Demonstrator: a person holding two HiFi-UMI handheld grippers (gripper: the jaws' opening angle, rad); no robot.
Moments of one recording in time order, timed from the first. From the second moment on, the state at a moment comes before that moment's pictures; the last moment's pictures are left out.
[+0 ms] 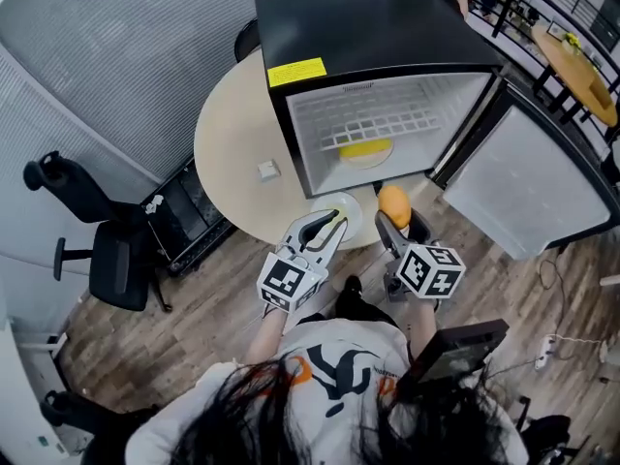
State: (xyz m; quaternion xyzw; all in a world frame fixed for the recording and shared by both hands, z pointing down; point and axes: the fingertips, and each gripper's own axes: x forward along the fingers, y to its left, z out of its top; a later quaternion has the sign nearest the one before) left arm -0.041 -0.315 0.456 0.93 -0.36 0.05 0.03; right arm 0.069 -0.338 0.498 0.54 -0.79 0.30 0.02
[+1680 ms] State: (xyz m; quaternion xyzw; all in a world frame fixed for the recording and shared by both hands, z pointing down) left arm -0.006 -0.435 0.476 0.92 -0.37 0.10 0.04; right arm 0.131 -0.630 0.487 0.64 -0.73 0.13 0.21
